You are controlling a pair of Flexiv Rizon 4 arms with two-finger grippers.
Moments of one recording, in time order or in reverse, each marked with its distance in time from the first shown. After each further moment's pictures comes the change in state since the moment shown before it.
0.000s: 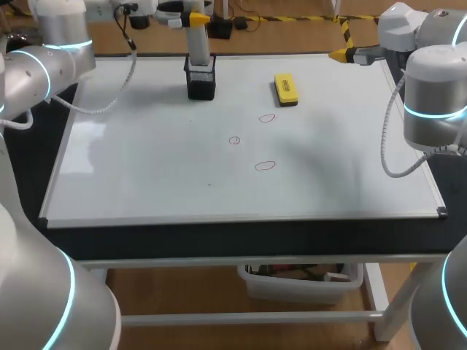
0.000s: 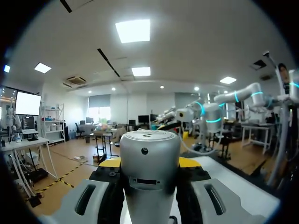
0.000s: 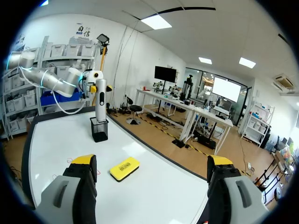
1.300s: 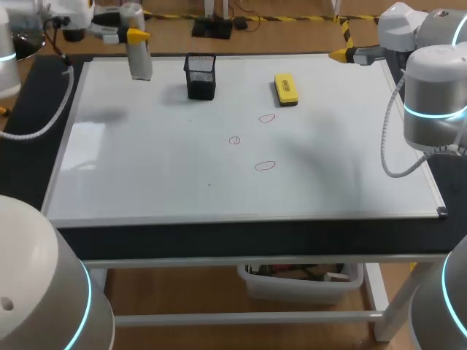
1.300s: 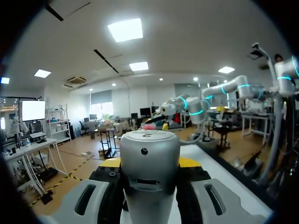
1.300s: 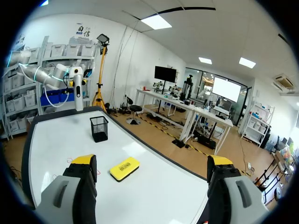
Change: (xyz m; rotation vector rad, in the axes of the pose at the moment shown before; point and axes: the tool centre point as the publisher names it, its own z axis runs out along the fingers) left arm 0.090 -0.011 -0.133 -0.081 -0.043 0.066; right arm 0.000 0.000 0.000 0.000 0.000 0.000
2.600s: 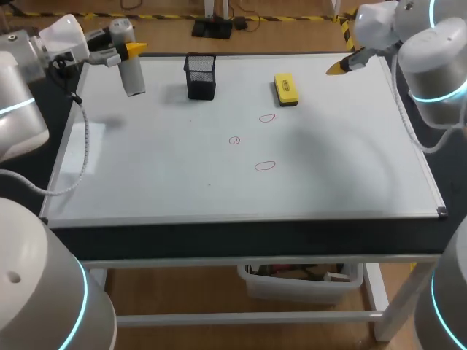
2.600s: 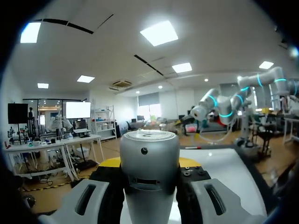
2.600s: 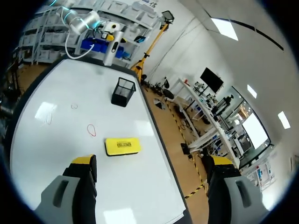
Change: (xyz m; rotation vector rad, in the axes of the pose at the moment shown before) left arm 0.015 0.014 -0.024 0.018 -0.494 -0.011; right arm 0.013 -0.021 0.052 0.154 0.262 -0.593
